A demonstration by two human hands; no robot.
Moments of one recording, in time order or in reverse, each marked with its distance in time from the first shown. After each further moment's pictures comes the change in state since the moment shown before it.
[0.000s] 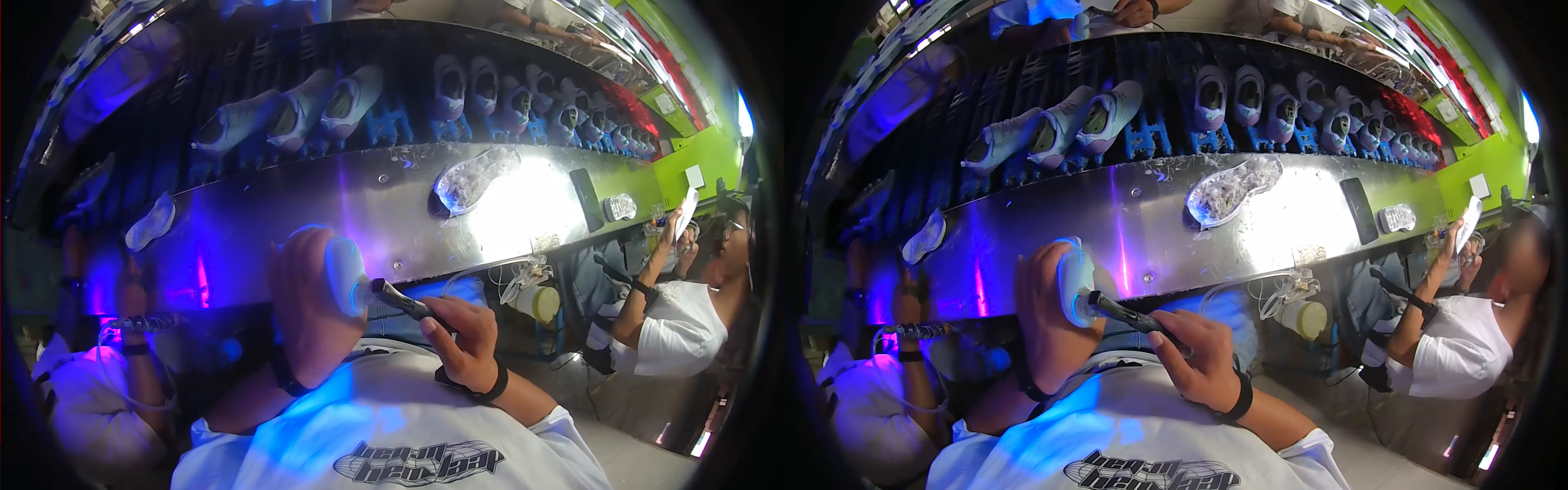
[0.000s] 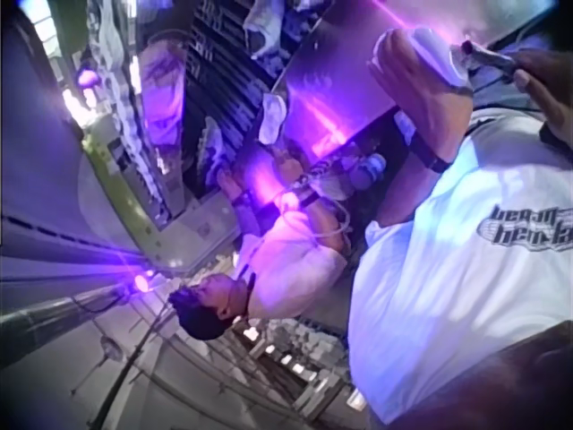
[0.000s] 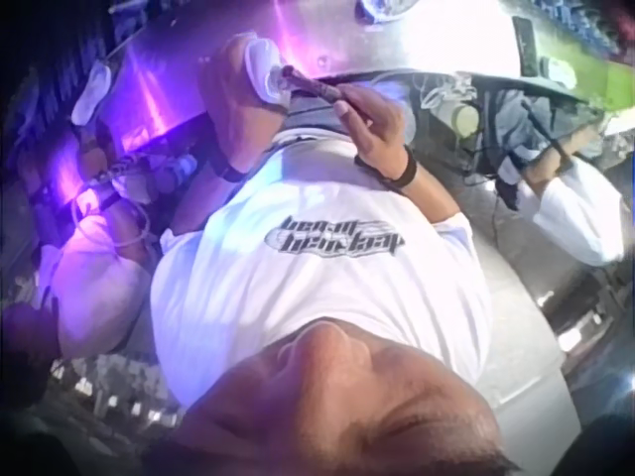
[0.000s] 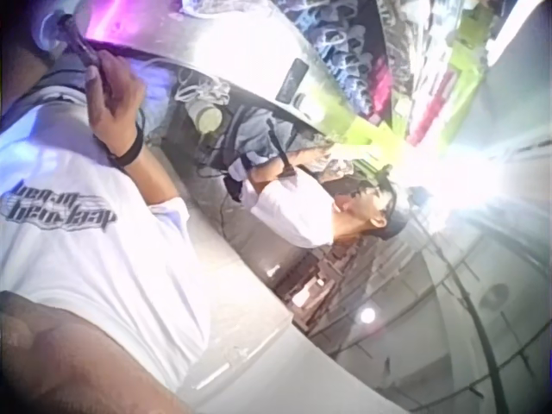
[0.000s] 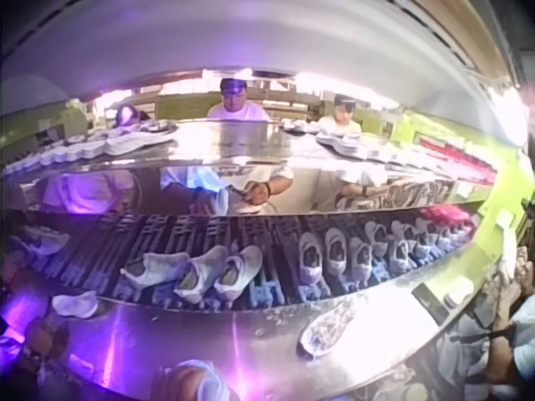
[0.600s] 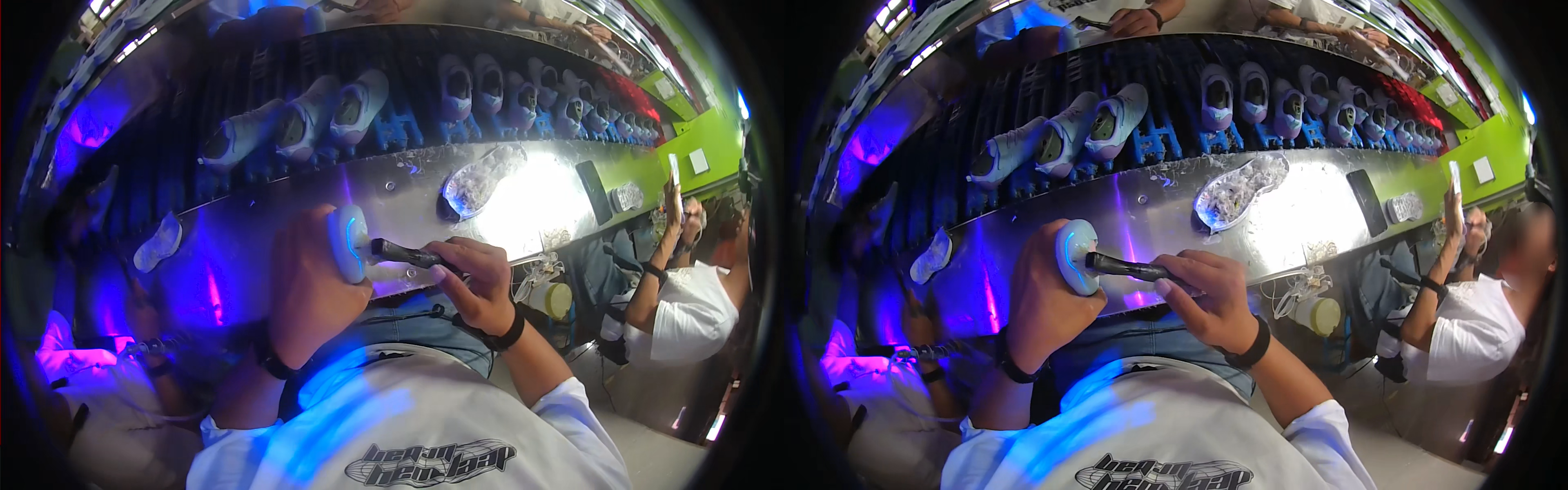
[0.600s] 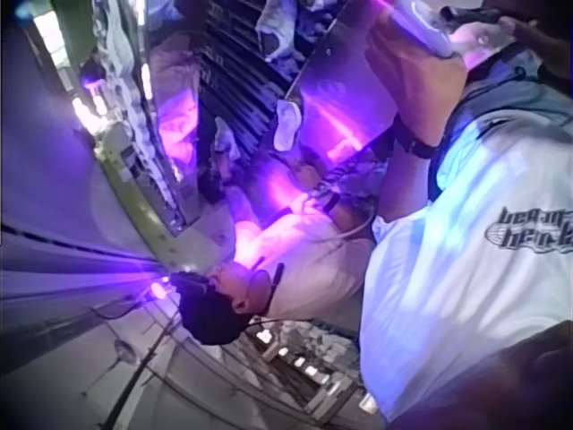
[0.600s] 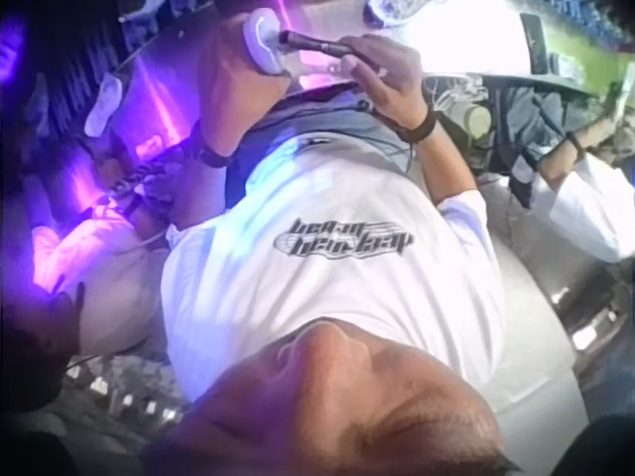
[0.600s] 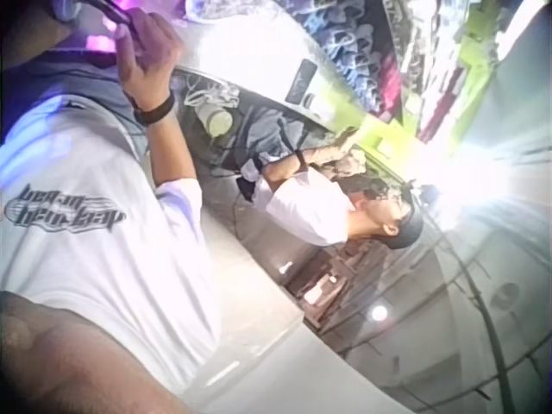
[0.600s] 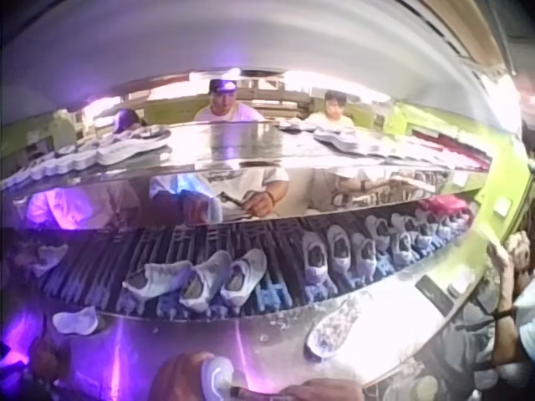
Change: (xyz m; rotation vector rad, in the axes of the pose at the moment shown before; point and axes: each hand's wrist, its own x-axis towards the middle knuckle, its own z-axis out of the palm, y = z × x) left_hand 0.057 -0.021 -0.017 -0.181 -0.077 0.086; right_hand 0.070 0.029 -0.007 0.000 0.049 -0.235
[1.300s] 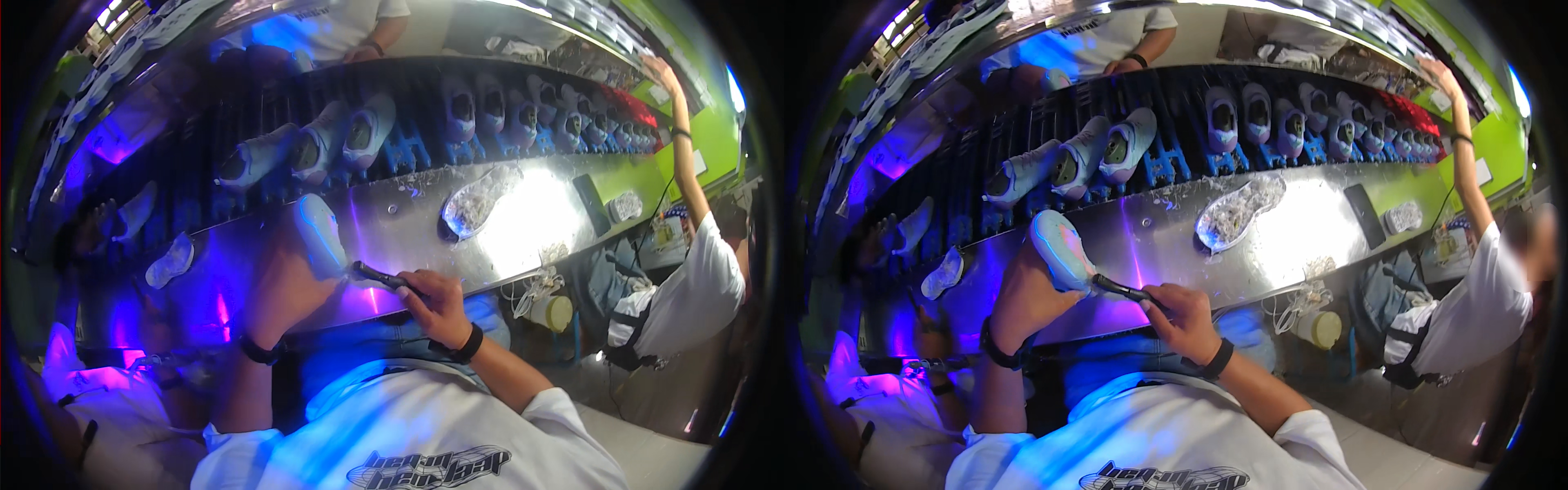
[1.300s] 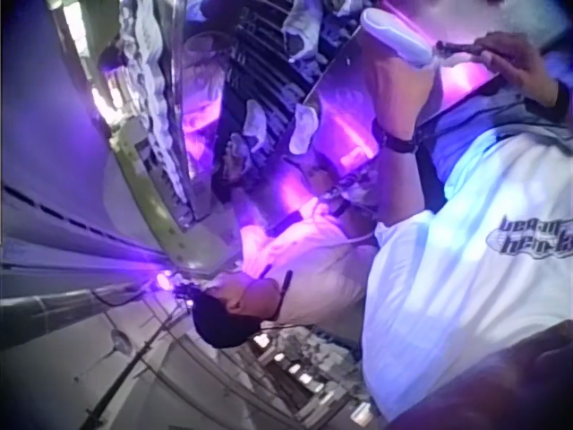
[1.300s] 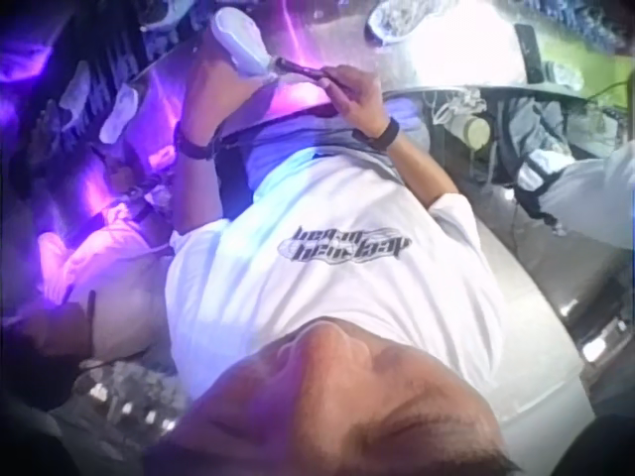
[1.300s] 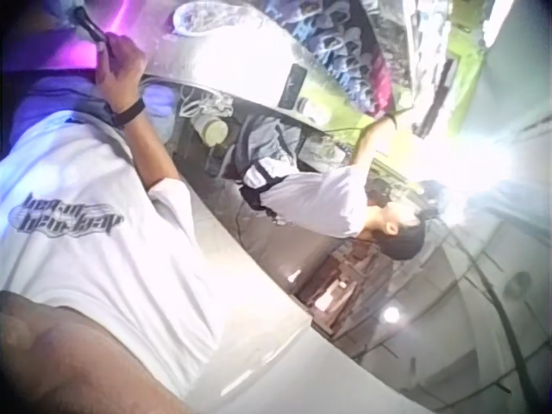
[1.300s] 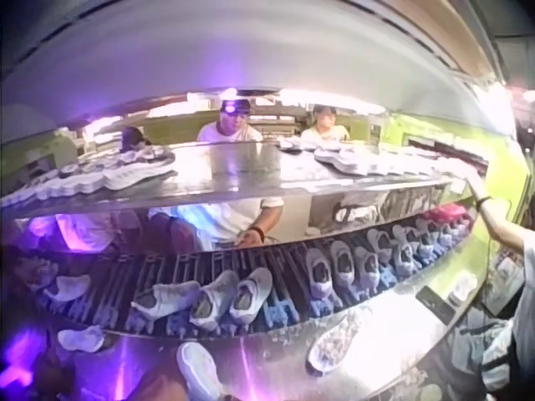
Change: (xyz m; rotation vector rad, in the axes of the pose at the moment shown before) left_hand 0.015 -0.043 -0.024 0.029 -0.205 -0.090; right_hand -0.031 0.043 0.052 0.052 0.029 0.177
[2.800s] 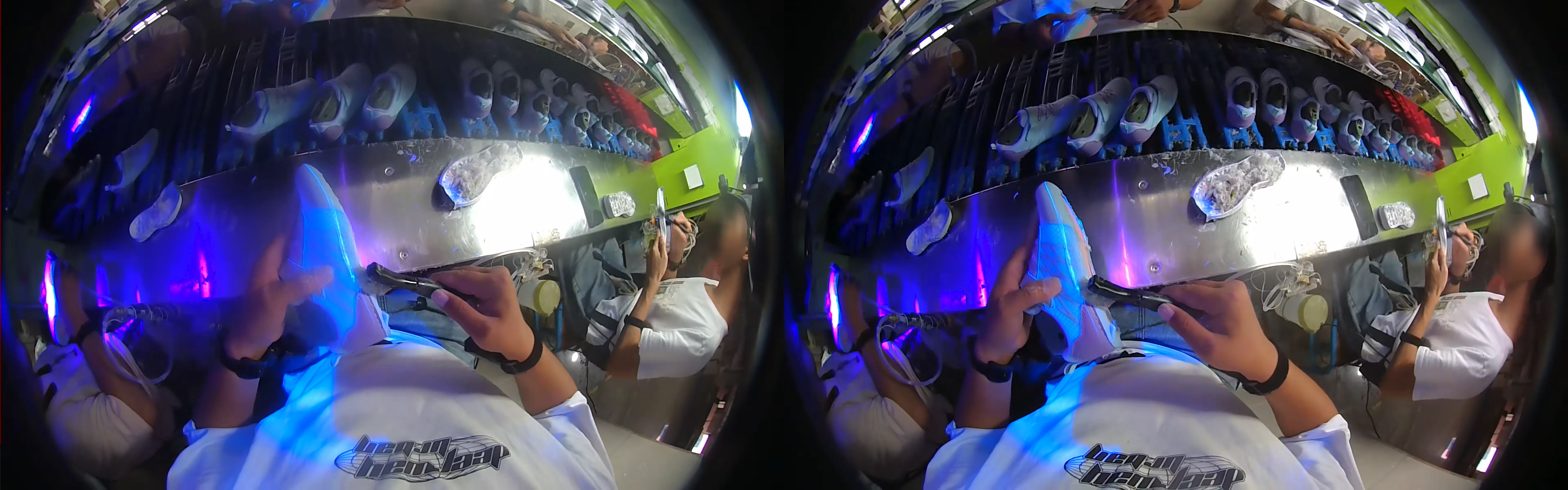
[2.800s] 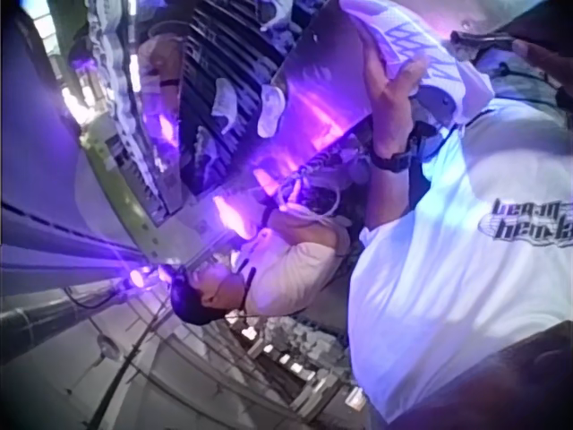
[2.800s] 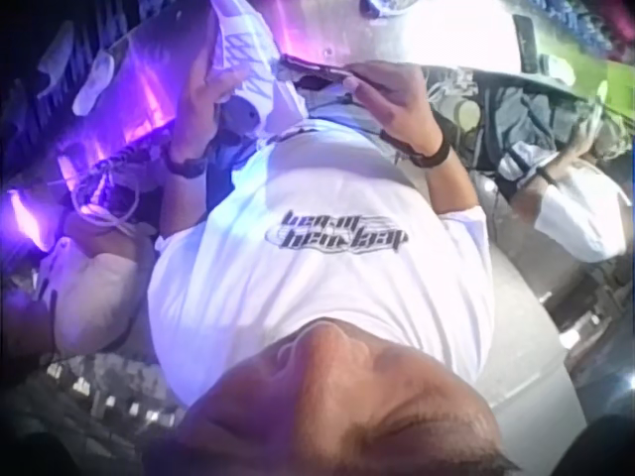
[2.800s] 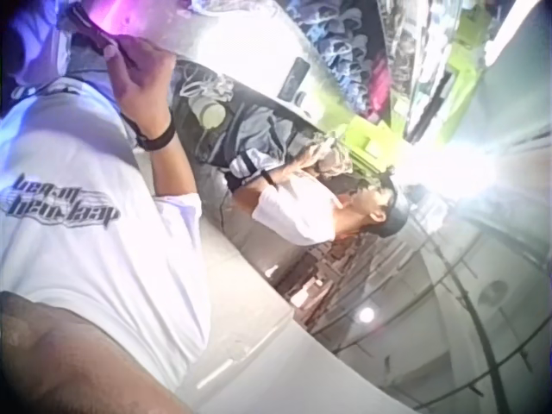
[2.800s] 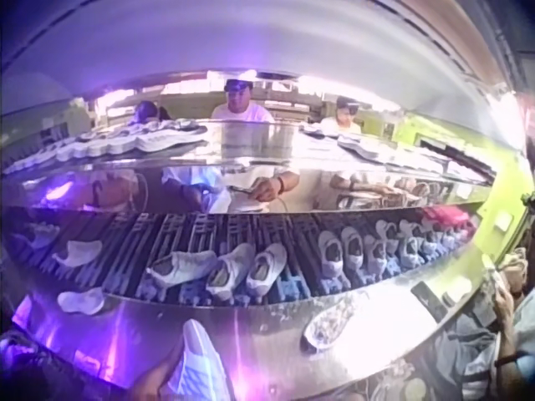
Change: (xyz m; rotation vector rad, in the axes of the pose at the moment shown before) left_hand -0.077 0.060 -0.020 -1.066 0.036 -0.434; right_hand -0.020 -0.107 -0.084 0.052 -0.238 0.111
